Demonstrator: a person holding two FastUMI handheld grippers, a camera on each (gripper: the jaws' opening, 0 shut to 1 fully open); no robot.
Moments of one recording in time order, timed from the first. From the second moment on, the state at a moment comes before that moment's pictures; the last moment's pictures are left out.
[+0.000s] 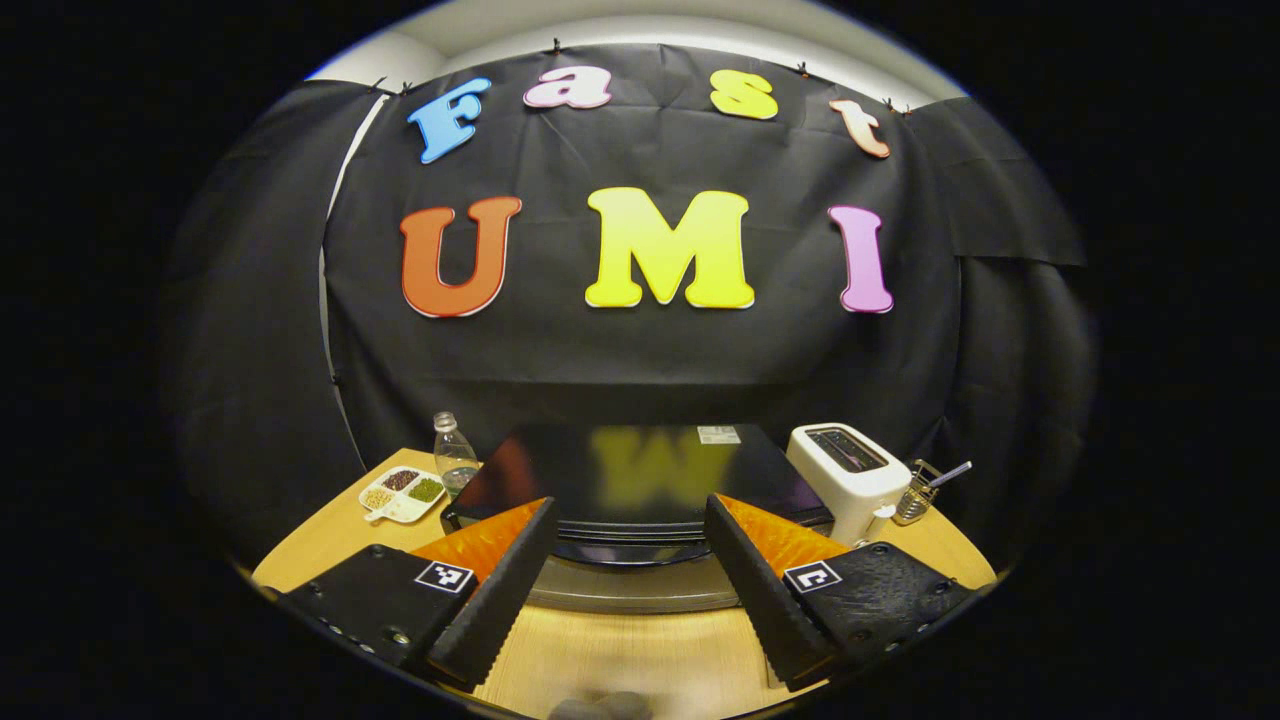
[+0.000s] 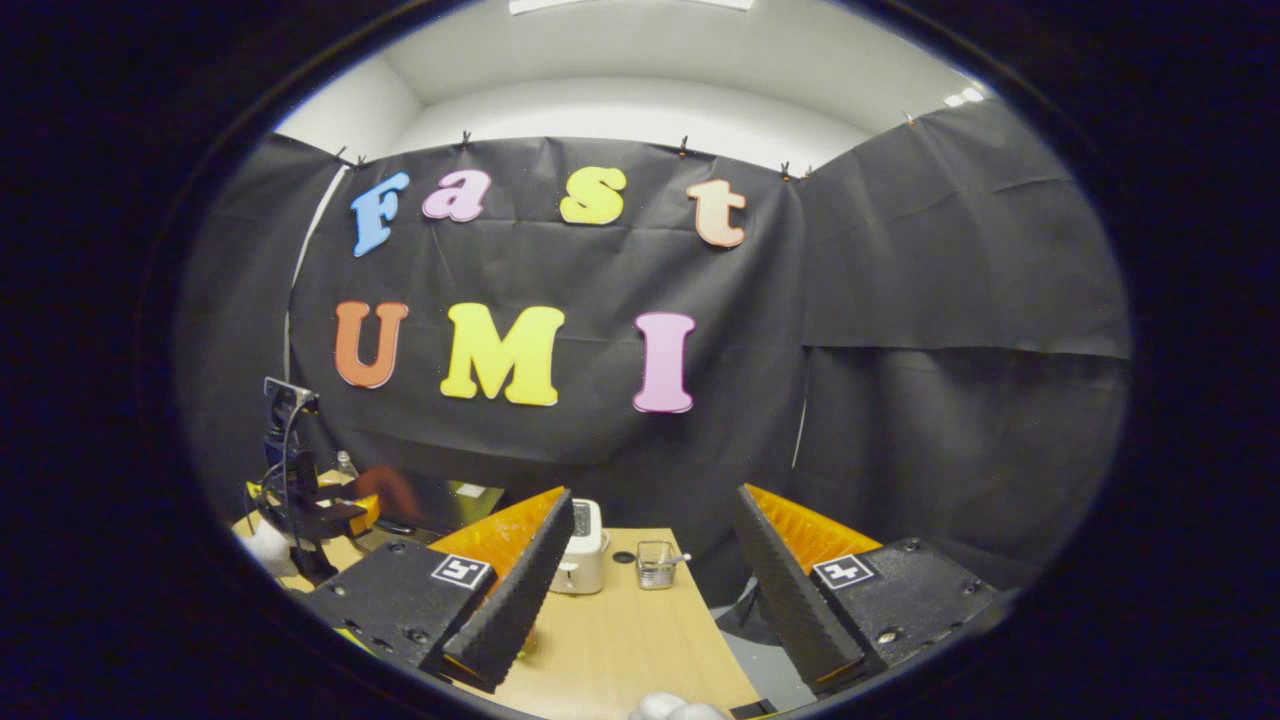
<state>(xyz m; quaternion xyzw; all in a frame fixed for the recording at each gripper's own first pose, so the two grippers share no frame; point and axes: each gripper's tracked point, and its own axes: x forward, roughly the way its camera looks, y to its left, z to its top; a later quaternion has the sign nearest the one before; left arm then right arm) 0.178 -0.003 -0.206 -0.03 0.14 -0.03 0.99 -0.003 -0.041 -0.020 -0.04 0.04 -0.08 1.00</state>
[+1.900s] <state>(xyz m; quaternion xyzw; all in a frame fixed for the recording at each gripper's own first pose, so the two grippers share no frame) 0.033 -0.009 -0.426 -0.04 0.36 -0.04 0.93 -0.064 -0.020 -0.085 -0.04 0.13 -0.07 0.99</state>
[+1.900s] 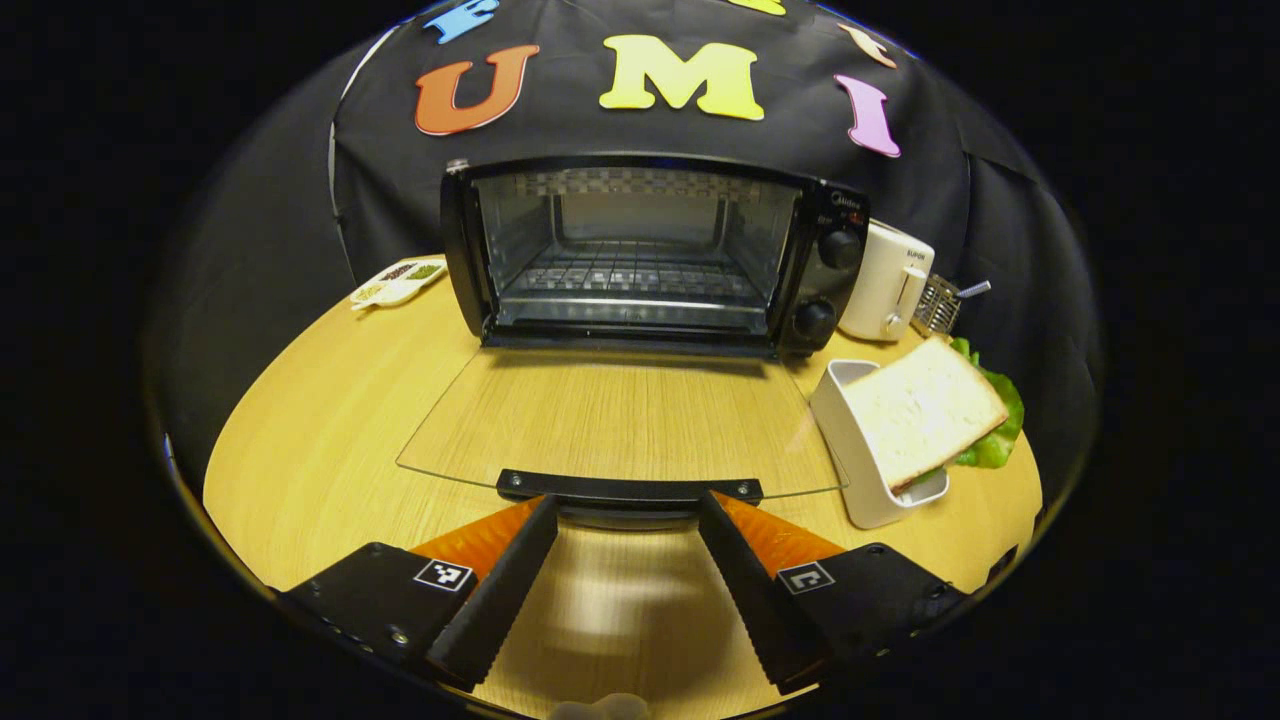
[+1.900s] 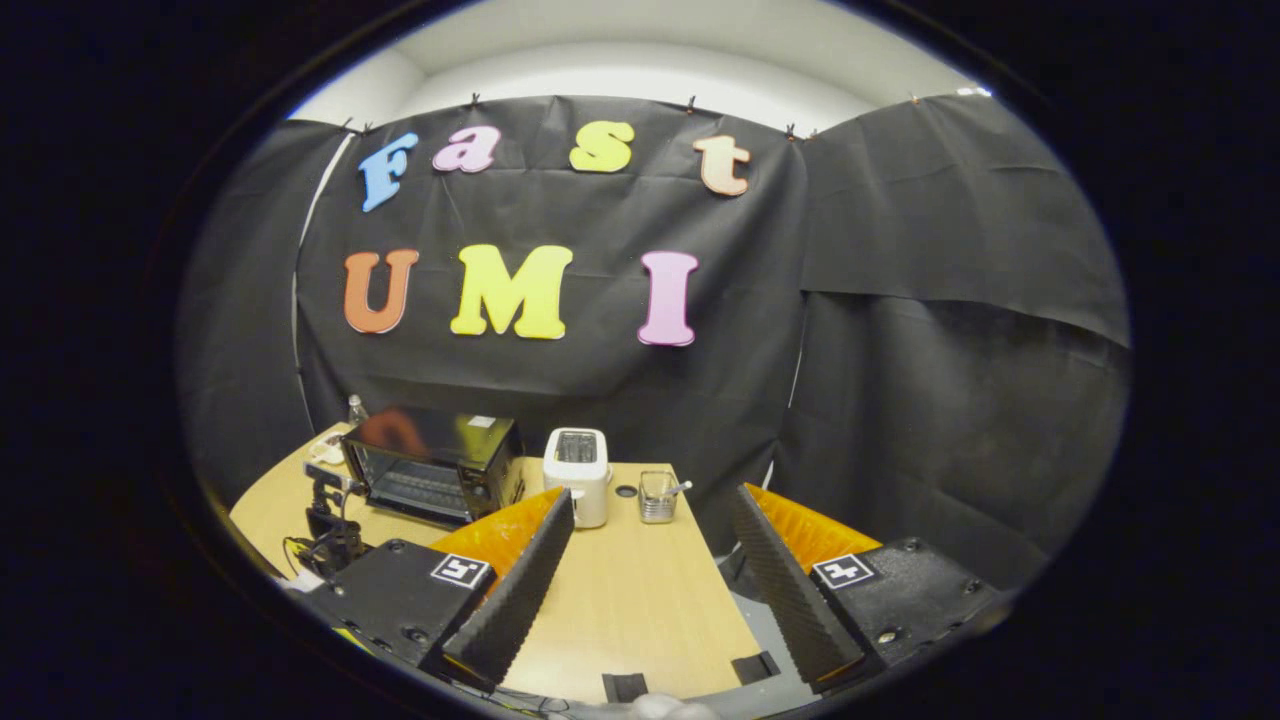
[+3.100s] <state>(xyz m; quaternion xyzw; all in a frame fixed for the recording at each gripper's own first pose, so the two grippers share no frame) -0.034 0.045 -0.206 0.00 0.14 -0.01 0.99 0.018 0.056 -0.281 0.05 0.31 0.10 0.94</state>
